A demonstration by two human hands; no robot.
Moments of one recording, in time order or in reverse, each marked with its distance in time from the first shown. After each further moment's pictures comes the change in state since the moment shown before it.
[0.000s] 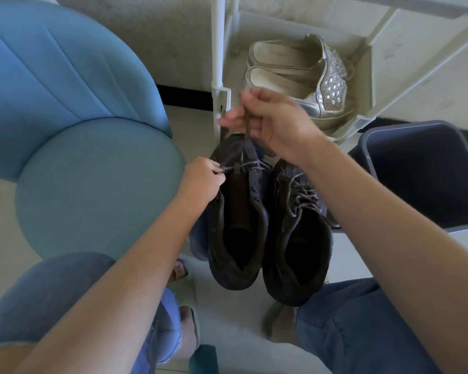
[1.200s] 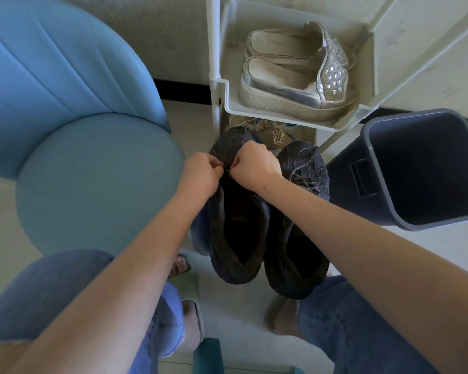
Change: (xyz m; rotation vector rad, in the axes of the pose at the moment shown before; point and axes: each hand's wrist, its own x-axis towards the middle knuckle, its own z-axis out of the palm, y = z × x) left_hand 0.002 -0.001 0.004 -0.009 0.050 -0.068; right_hand 0.001 0.077 0.020 -1.259 0.284 0.272
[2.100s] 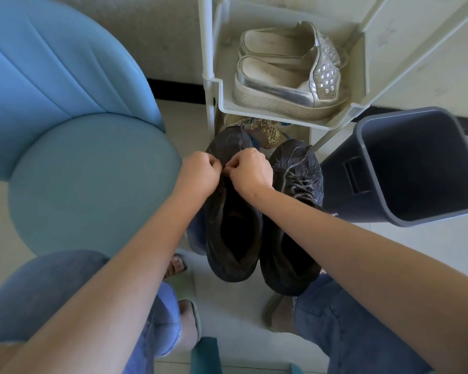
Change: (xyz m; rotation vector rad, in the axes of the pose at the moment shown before) left_hand -0.001 0.003 0.001 0.003 -0.026 0.006; right_hand -0.009 0.006 0.015 0.193 0.096 0.075
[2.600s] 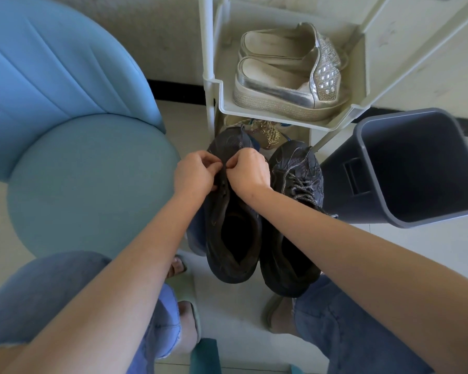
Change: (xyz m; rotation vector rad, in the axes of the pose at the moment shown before) left_hand 0.010 -0.012 0.010 -0.285 0.019 -0.062; right_hand -0.002 -0.004 0.000 0.044 0.023 0.024
